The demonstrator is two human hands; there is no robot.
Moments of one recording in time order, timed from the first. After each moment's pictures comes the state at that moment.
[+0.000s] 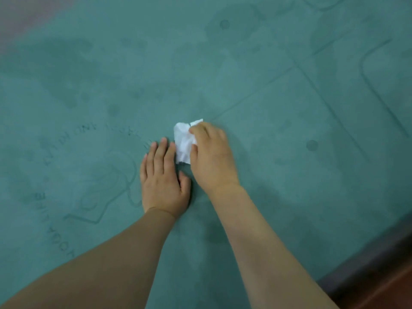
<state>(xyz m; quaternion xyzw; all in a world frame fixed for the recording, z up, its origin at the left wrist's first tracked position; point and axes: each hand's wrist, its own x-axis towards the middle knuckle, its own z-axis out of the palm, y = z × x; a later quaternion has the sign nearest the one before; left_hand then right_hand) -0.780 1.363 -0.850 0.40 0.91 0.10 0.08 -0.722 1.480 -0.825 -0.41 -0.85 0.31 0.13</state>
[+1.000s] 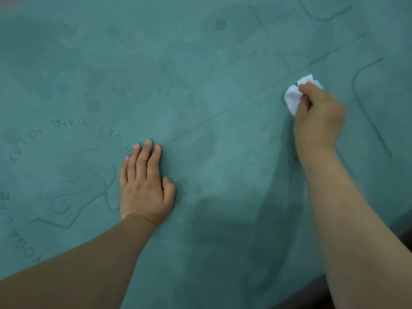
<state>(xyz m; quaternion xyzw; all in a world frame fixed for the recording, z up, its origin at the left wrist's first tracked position) -0.779 1.366 -0.847 0.40 0.91 0.06 0.09 -0.619 1.669 -0.843 -0.55 -0.81 0.12 0.19</state>
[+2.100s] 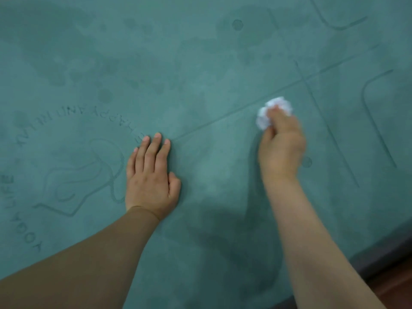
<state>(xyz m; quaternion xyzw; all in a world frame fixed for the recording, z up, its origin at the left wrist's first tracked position) -0.780 1.366 -0.845 0.41 0.90 0.06 0.09 -0.652 1.583 -0.843 -0.55 -0.79 0.21 0.20</state>
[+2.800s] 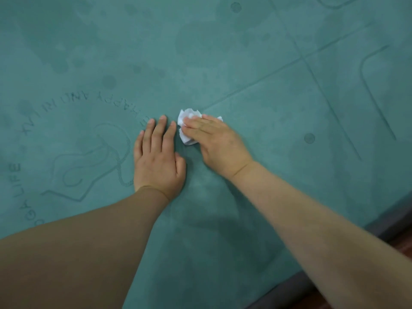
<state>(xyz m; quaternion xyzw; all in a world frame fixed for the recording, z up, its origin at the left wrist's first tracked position) -0.780 1.364 -0.847 0.42 0.90 0.08 0.09 -0.698 1.503 -0.863 -0.09 -0.96 0.24 0.15</state>
